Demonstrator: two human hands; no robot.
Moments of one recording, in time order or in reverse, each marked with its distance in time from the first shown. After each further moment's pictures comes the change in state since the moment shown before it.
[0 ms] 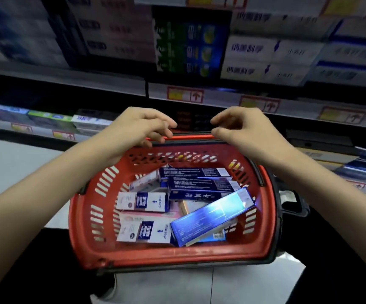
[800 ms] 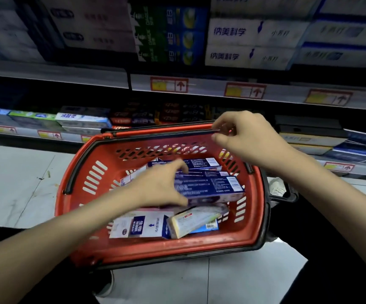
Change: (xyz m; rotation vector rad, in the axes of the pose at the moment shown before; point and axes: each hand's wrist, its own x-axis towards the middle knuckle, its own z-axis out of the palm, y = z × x) left_hand -0.019 -0.060 0.094 0.708 -0.404 0.000; right_hand -0.021 0.028 -0.011 -0.343 -0.050 -0.006
